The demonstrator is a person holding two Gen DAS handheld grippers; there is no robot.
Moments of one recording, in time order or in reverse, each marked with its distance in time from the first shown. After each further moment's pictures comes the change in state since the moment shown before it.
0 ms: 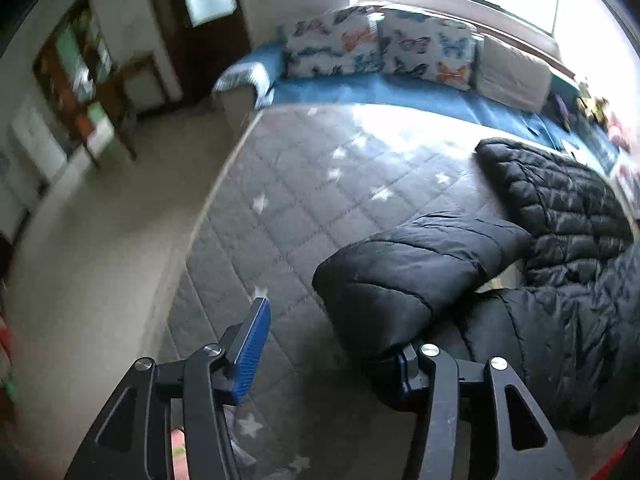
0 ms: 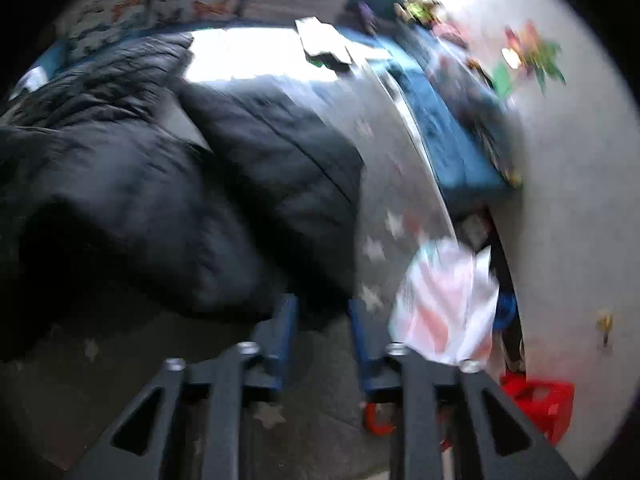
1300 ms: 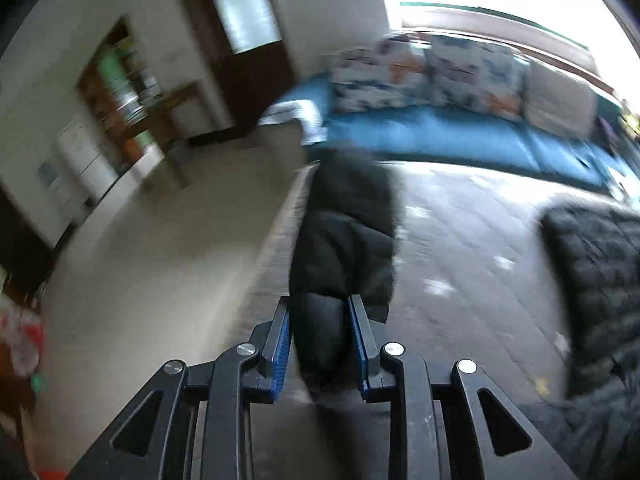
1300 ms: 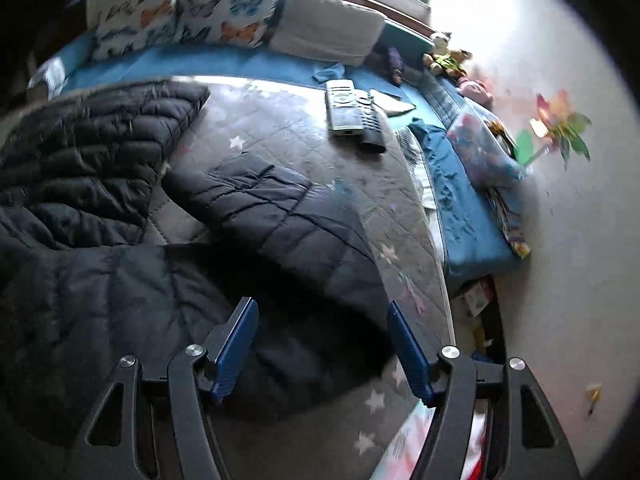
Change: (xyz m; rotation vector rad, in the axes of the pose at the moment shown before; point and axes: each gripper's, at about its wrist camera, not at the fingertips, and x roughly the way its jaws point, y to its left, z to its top) left arm 0.036 0.008 0.101 -0.118 -0.063 0.221; right arm 0.015 0.009 0.096 -0.114 -0.095 -0.035
